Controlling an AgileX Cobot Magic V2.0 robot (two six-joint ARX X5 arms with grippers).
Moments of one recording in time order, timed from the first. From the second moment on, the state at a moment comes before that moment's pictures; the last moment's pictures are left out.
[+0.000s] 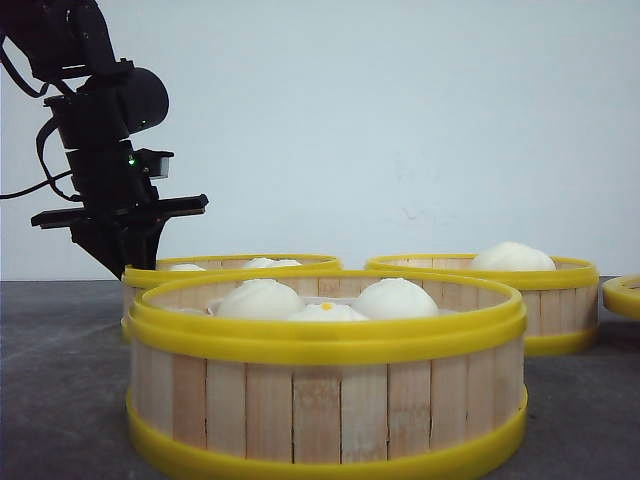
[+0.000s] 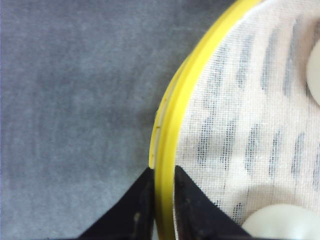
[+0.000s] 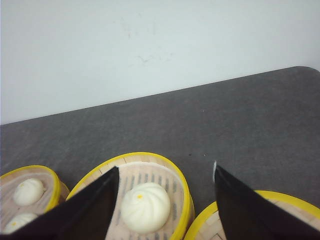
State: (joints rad) left arm -0.24 1.94 1.47 -0.62 -0.01 -0.14; right arm 0.03 0.64 0.75 -0.31 -0.08 0.29
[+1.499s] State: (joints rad) left arm -0.41 1.23 1.23 -0.82 0.27 -0.13; right arm 0.07 0.64 0.75 -0.33 -0.08 0.29
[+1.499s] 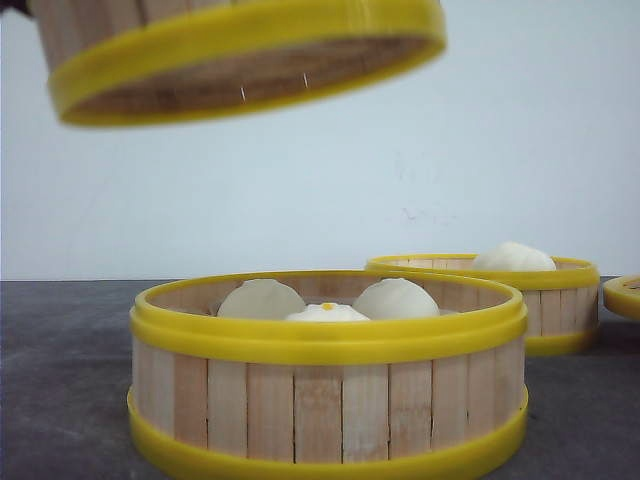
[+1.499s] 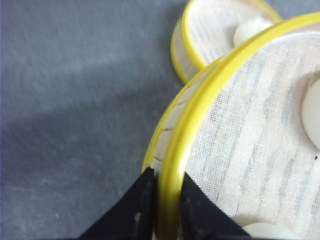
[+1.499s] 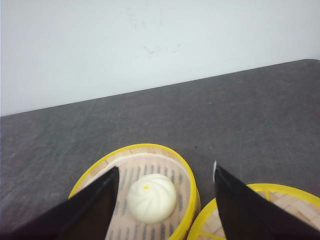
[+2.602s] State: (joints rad) left arm -0.54 1.48 1.21 -0.73 0.18 -0.13; right arm 0.09 0.67 0.75 -0.35 -0.08 0.28
